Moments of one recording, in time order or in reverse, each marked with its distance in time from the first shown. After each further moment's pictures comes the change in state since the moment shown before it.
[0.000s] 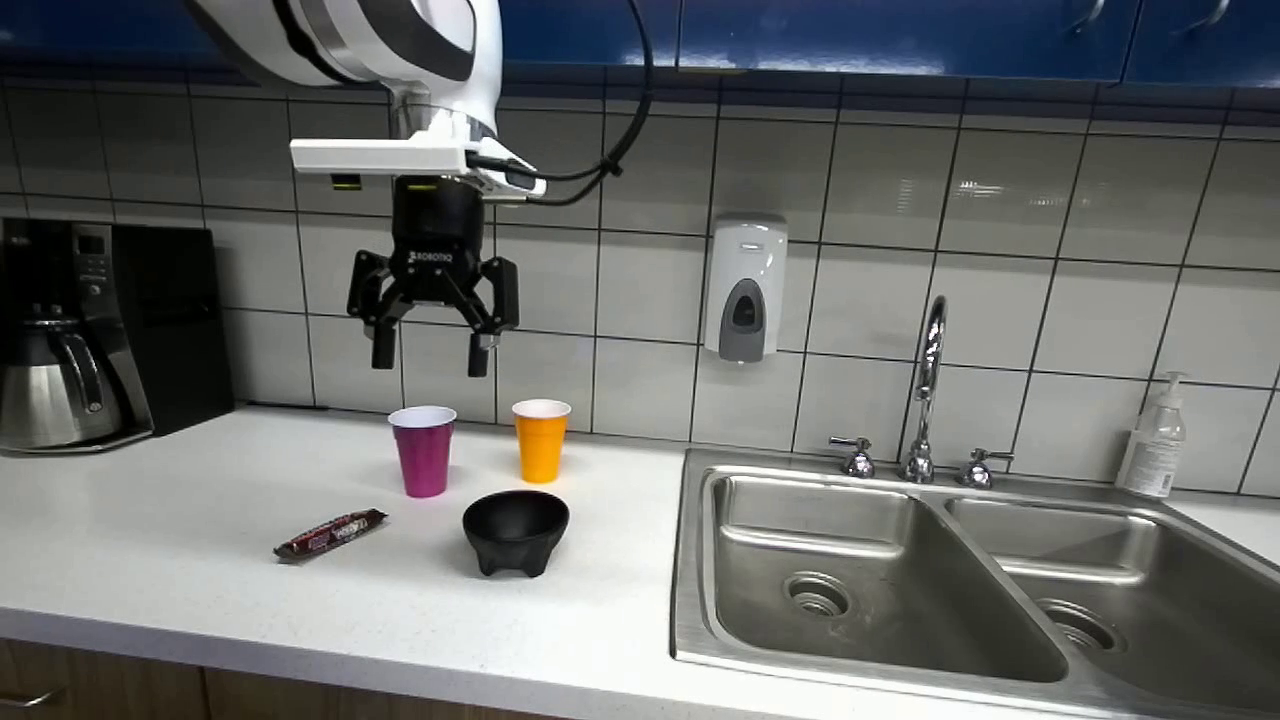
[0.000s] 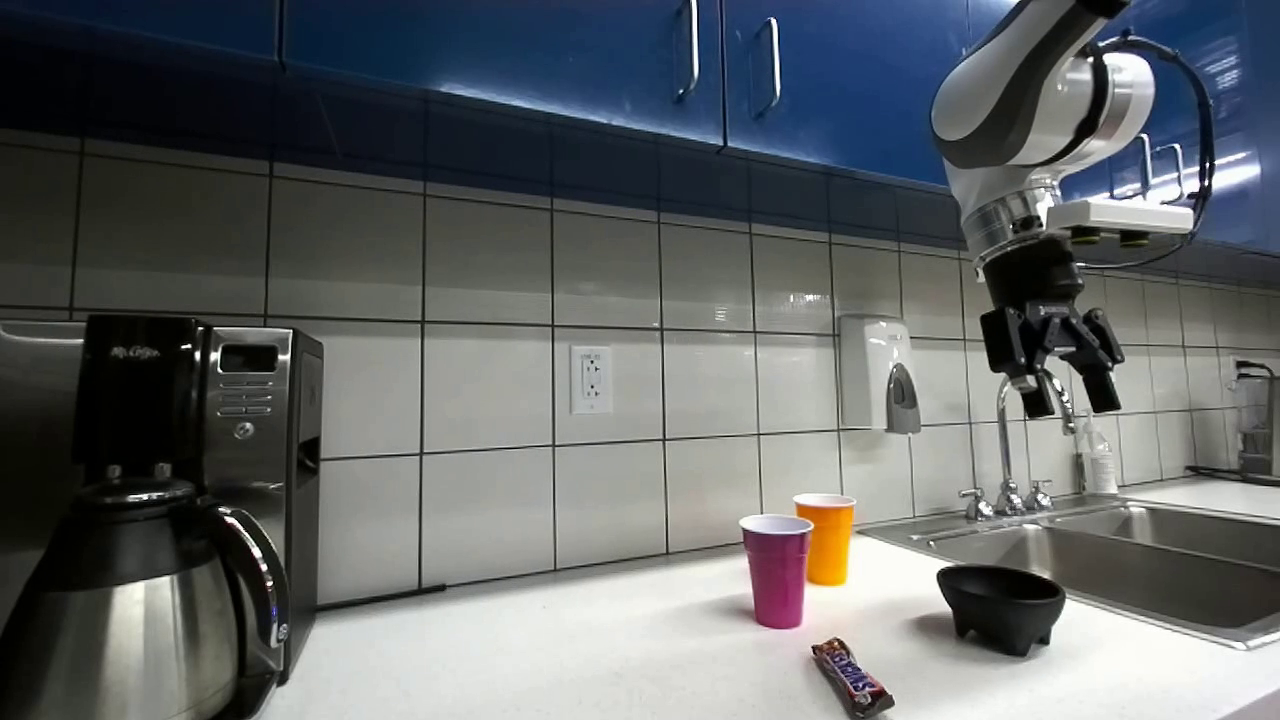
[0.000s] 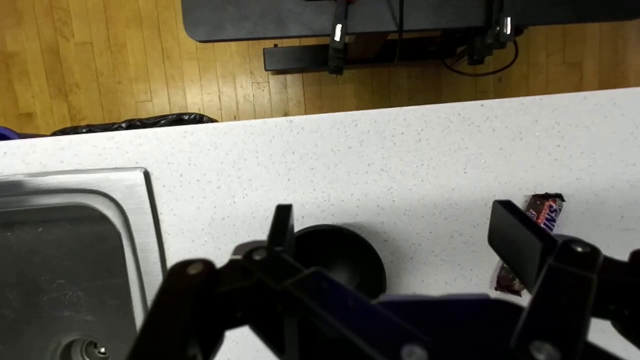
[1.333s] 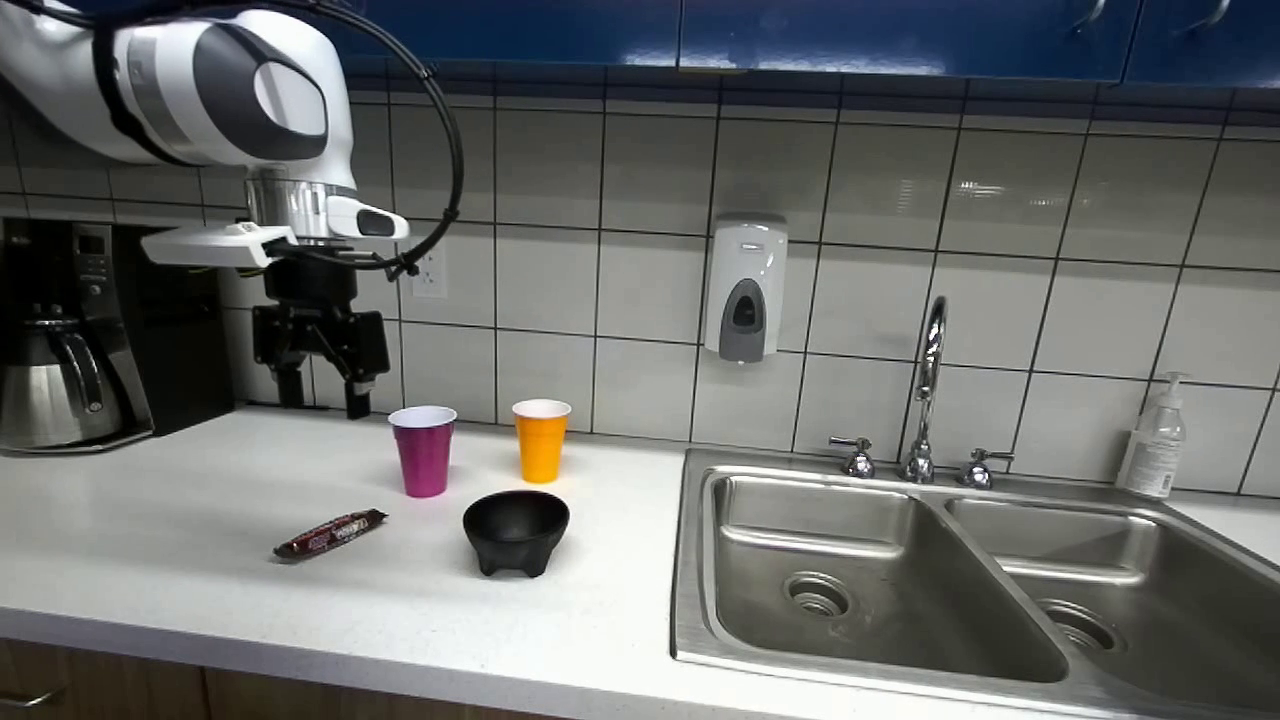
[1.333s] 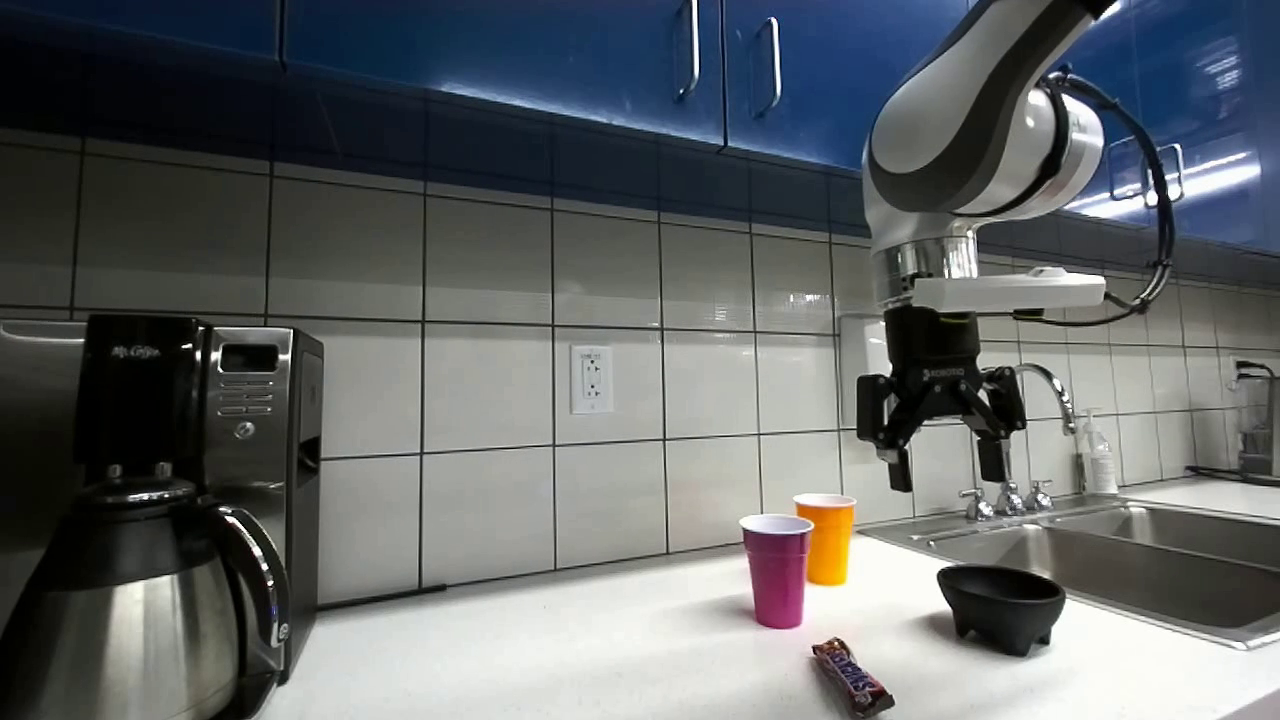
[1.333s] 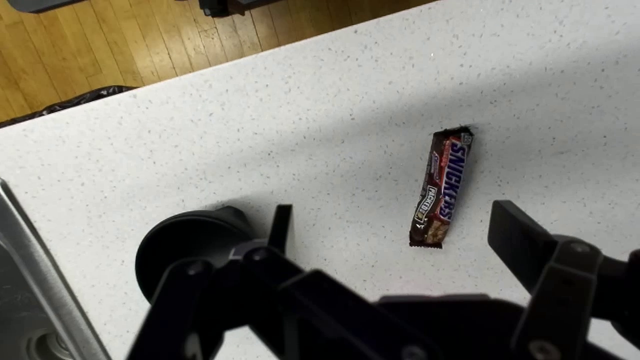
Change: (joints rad) arm 0.092 -0.022 0.229 -0.209 0.110 0.357 0.440
